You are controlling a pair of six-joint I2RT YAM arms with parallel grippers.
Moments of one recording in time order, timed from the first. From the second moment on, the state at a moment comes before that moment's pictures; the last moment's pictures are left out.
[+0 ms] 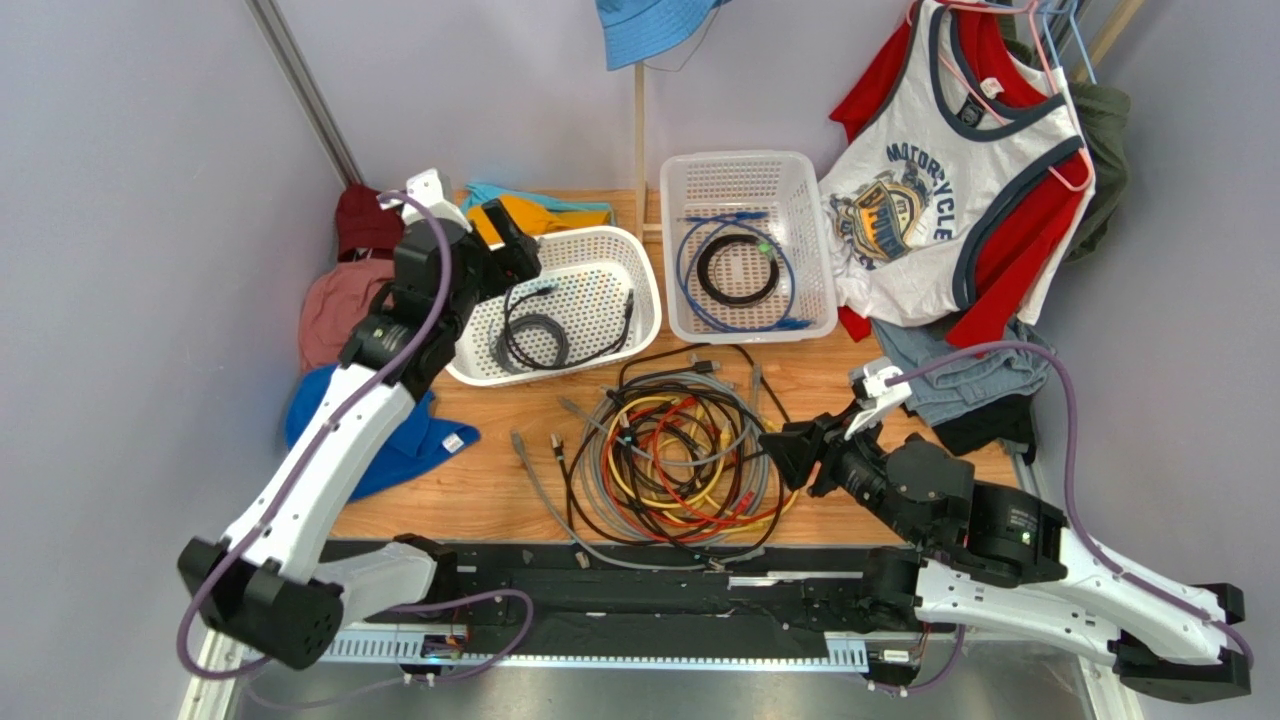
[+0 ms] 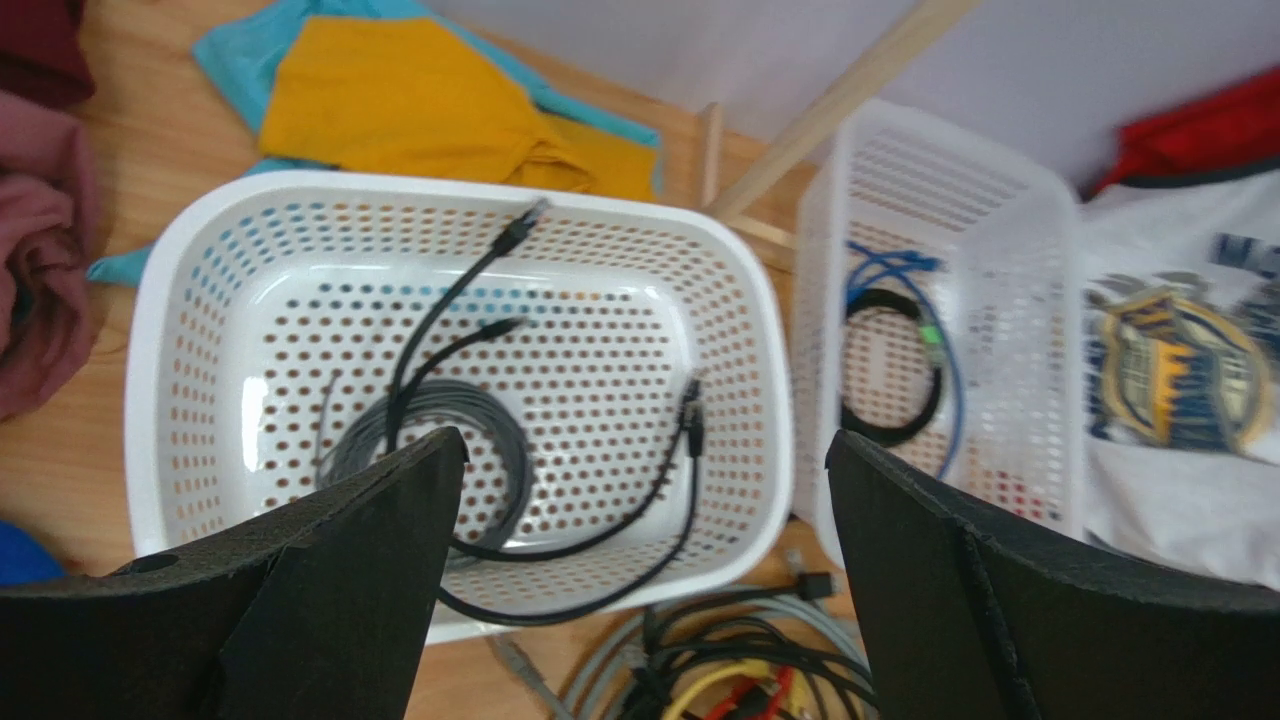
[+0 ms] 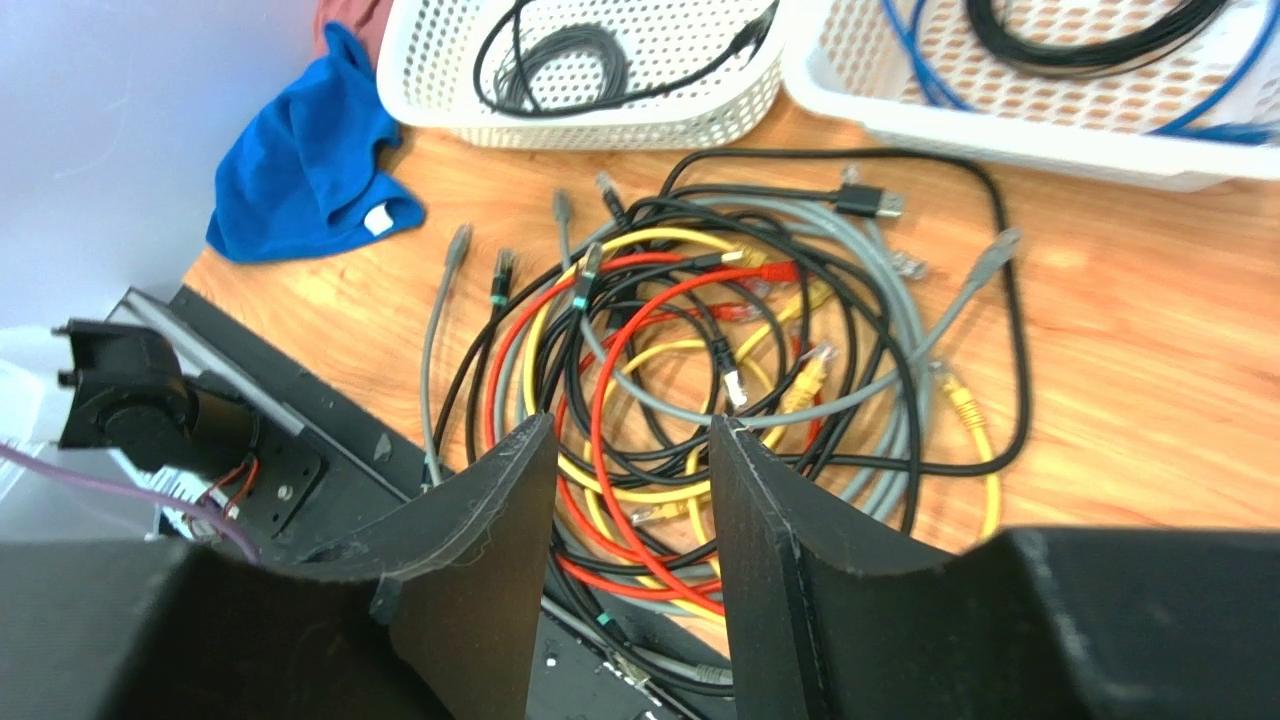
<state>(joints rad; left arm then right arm) -0.36 1.18 1.20 -0.37 -0.29 -0.55 1.22 0.44 0.76 -0.60 0.54 0.52</state>
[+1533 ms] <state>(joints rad) -0.92 0.88 0.76 -0.51 -0.30 -0.74 1.22 0.67 0.65 -0.53 0.51 0.62</state>
